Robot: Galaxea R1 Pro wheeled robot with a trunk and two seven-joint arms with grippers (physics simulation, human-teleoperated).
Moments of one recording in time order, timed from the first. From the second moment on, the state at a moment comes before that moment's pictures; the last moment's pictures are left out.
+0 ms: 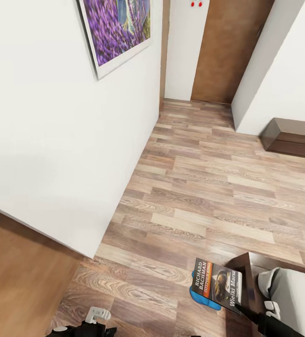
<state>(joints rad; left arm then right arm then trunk) -0.54 0.07 0.03 -0.02 -0.09 -0.07 -0.50 -0.36 -0.46 0.27 -0.29 -0.85 0.06 1.20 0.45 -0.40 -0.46</state>
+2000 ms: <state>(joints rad) -0.54 0.07 0.03 -0.02 -0.08 -0.07 -0.50 -0.36 -0.46 0.27 -0.23 -0.85 0.06 1.20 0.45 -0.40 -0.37</state>
